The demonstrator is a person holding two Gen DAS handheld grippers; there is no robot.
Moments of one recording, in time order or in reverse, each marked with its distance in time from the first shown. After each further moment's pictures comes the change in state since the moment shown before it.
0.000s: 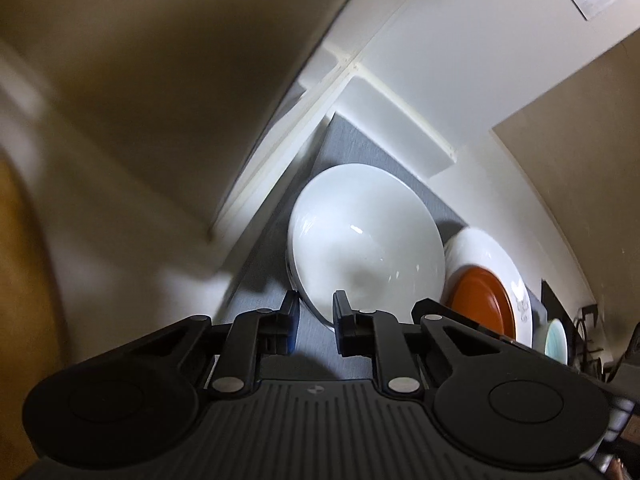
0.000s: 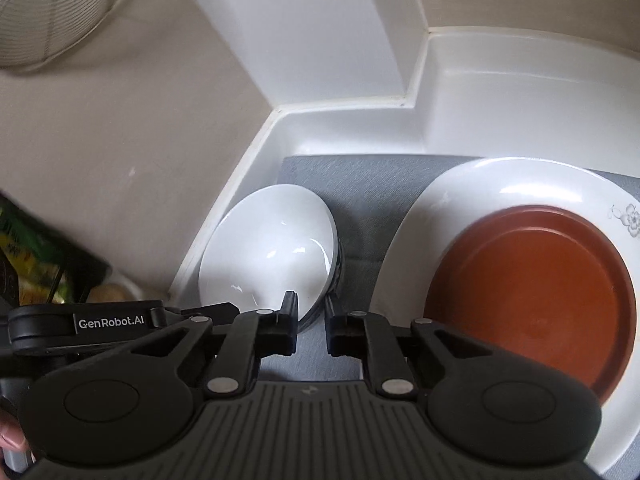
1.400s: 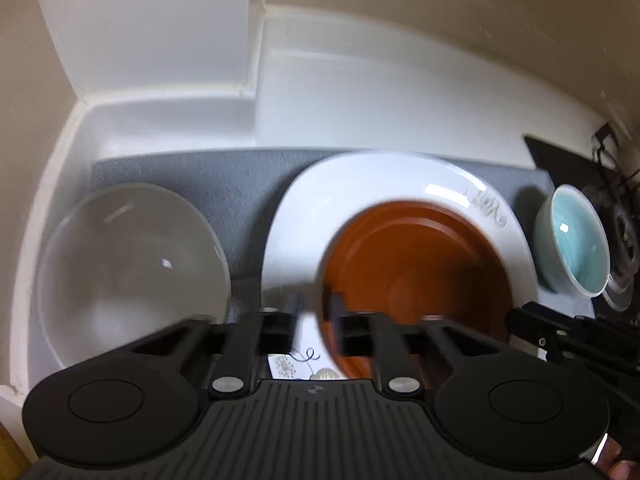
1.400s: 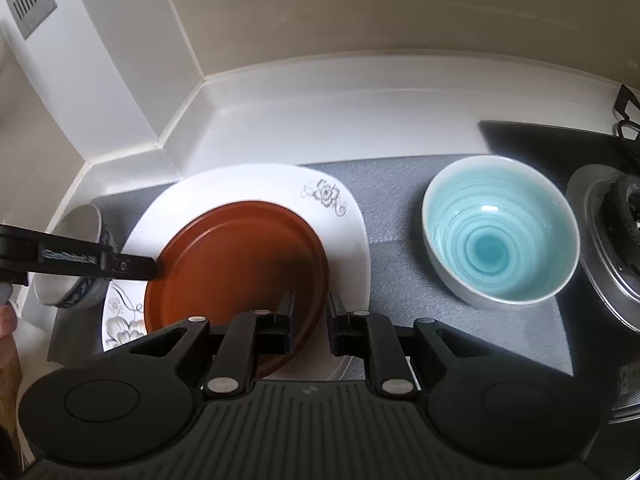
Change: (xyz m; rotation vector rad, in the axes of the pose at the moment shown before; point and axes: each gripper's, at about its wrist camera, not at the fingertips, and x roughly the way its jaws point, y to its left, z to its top) left arm 0.095 -0.166 -0.009 0.584 0.123 0.092; right arm -0.077 -0.120 -0.044 0.132 -0.162 -0.391
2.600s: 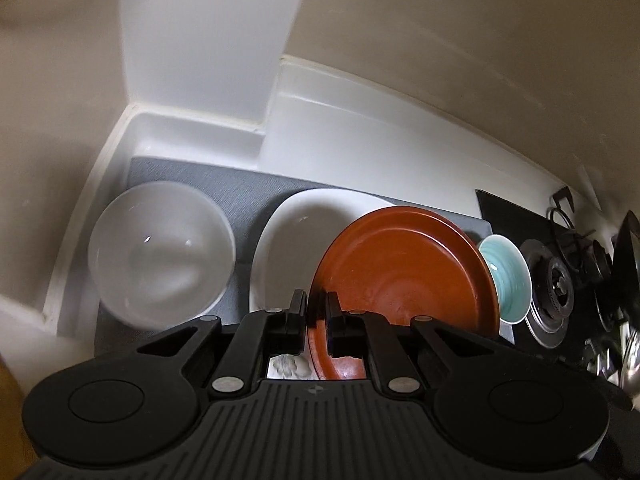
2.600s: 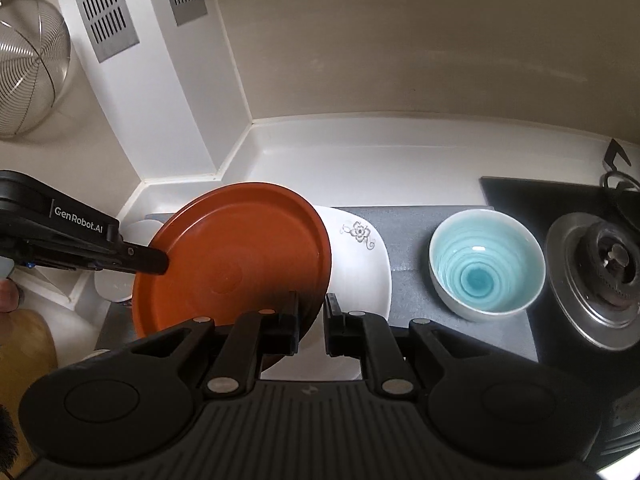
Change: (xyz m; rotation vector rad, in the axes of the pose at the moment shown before) left arm -0.086 0.008 -0.011 -0.140 -0.081 -0.100; right arm -0.079 0.029 -0.004 -0.074 -0.121 0.015
